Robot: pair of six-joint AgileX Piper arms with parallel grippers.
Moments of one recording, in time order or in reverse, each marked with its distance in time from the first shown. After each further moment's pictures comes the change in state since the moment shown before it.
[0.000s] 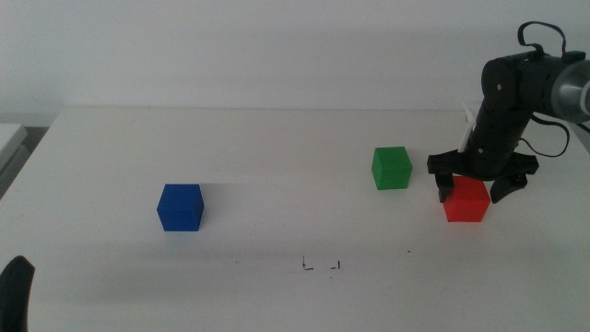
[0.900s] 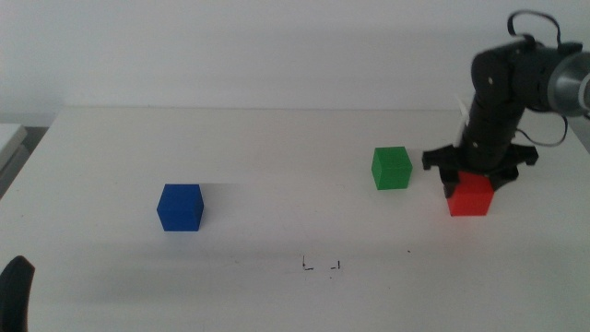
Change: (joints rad) left arm 0.000 0.000 0.000 0.000 0.000 0.000; right arm 0.059 -0.051 -0.002 -0.066 0.059 0.054
